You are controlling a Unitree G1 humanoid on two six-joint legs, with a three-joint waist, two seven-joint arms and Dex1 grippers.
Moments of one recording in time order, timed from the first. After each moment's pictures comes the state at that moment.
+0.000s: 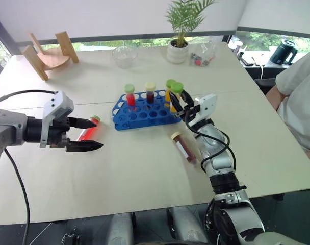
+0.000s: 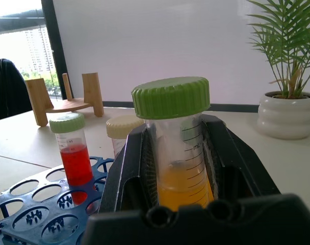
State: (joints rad) left arm -0.36 1.15 0.14 -0.21 -0.66 0.84 -1.24; right arm -0.50 -0.09 0.02 0.26 0.10 -0.21 0.36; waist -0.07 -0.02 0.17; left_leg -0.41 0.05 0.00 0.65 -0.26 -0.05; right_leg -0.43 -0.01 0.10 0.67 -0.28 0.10
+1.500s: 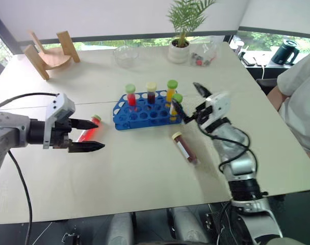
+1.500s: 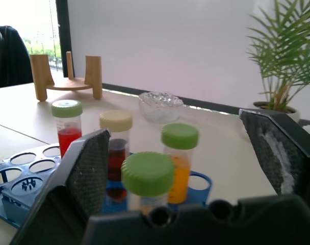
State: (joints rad) left arm -0.35 1.10 0.13 -0.20 -0.66 0.82 -1.23; right arm -0.43 -0.35 -0.02 -0.12 0.20 0.11 0.46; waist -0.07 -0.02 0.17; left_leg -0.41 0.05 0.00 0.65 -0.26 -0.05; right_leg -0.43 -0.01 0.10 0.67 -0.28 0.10
